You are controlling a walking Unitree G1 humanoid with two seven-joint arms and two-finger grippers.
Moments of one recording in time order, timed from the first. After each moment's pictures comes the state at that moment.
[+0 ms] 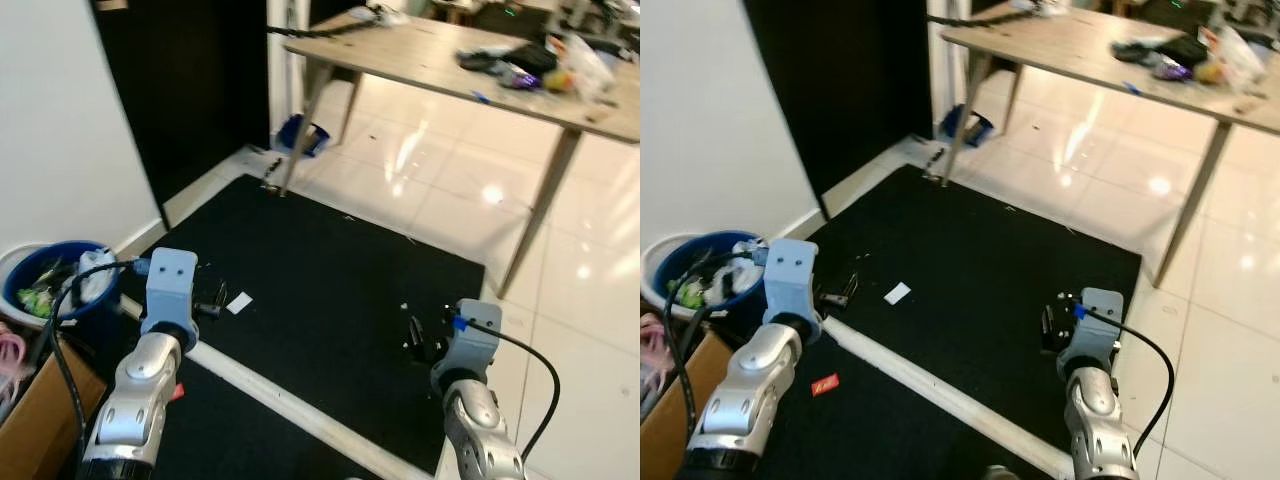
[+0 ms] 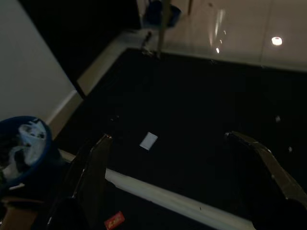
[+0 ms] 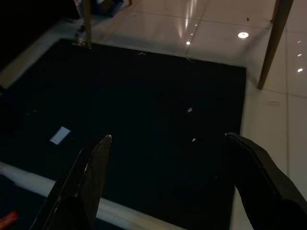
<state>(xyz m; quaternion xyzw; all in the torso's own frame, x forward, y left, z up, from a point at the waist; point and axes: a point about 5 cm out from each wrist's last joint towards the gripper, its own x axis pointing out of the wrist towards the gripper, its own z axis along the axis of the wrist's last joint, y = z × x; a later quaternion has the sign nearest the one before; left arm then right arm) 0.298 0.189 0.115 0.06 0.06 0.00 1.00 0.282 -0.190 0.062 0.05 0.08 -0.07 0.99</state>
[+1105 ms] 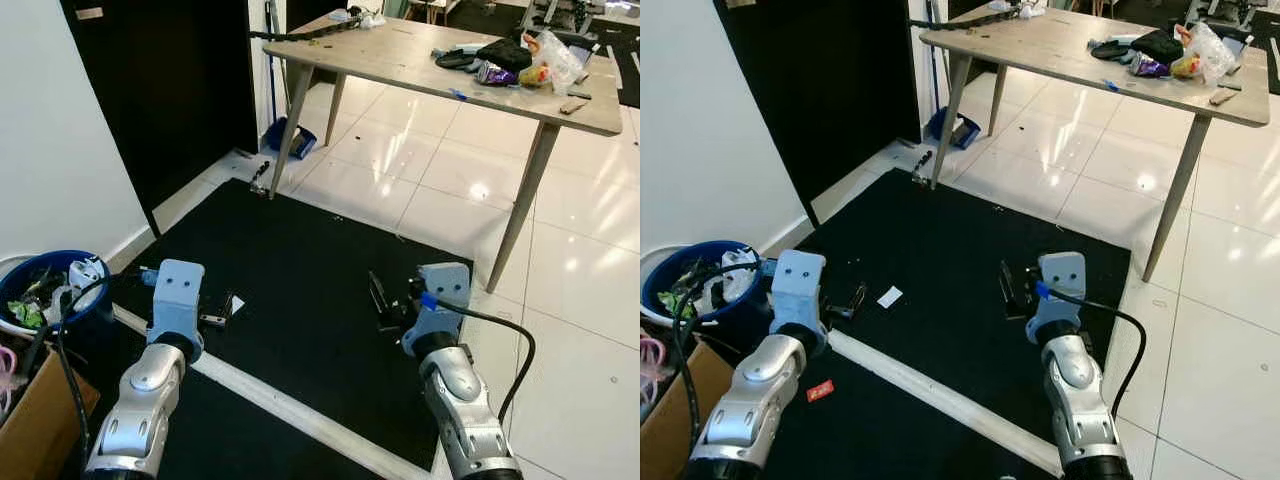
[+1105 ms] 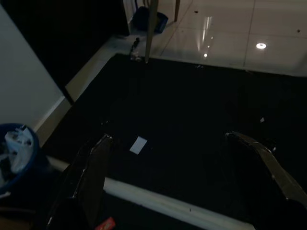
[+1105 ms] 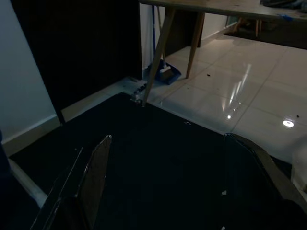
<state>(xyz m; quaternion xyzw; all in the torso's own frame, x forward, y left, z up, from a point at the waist) 0.292 0.182 0.109 0.06 0.06 -0.03 1.00 0.297 -0.149 0.114 0.00 -0.06 0.07 1.00</state>
